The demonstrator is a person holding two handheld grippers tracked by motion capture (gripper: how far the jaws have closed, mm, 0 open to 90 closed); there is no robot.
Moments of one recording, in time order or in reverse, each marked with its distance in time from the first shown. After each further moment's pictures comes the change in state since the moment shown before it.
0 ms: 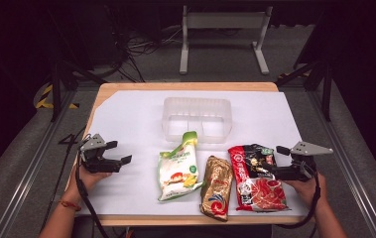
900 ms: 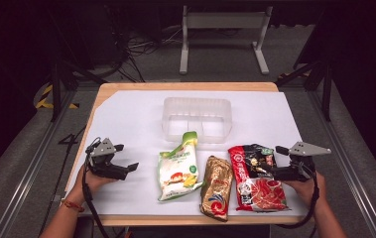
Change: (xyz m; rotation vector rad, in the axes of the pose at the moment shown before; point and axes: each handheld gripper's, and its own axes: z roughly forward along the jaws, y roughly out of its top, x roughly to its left) left arm -0.028 0.005 0.007 0.065 -0.025 0.129; right arm 0.004 0.002 0.002 0.013 -0.011 -0.024
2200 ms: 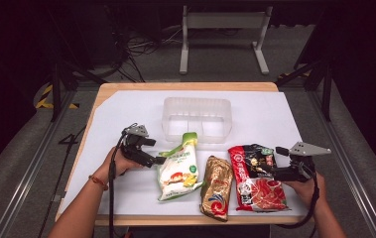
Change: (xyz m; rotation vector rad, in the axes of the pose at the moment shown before) left arm -0.005 0.060 0.075 0.129 -0.326 -0.056; right arm -0.001 -0.002 0.000 0.005 0.005 0.019
